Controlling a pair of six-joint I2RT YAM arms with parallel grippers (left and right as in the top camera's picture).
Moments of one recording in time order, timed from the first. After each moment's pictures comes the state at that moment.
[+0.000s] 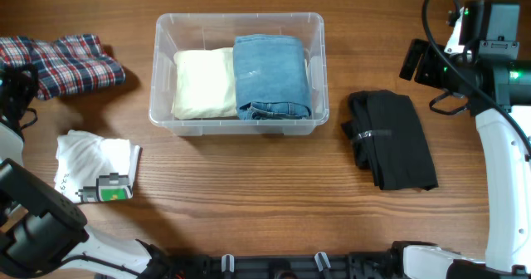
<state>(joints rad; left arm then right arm) 0.78 1.83 1.21 -0.01 0.63 -0.37 -0.04 1.43 1.55 -1.10 0.09 0.21</state>
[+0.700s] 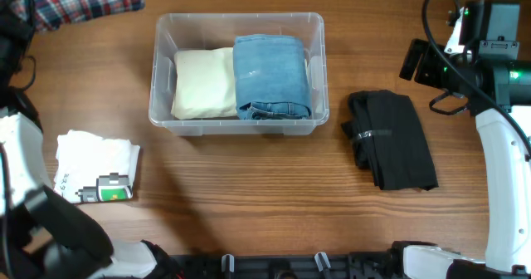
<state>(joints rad) 0.60 1.62 1.21 0.54 0.86 -0.97 -0.04 1.43 1.55 -1.10 0.09 0.21</state>
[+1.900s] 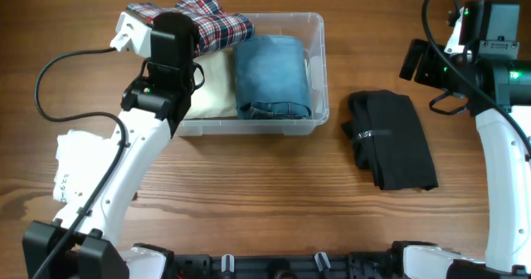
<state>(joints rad) -0.27 1.49 1.16 -0.19 -0.47 -1.19 -0.04 1.43 1.55 -1.10 0.09 0.21</state>
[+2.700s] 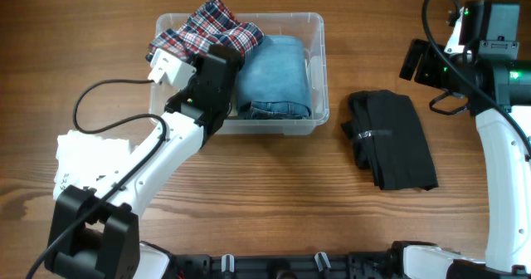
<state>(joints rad) -0.44 1.59 1.06 -0.29 -0.71 -1.38 -0.05 1.43 1.55 -1.10 0.09 0.21</state>
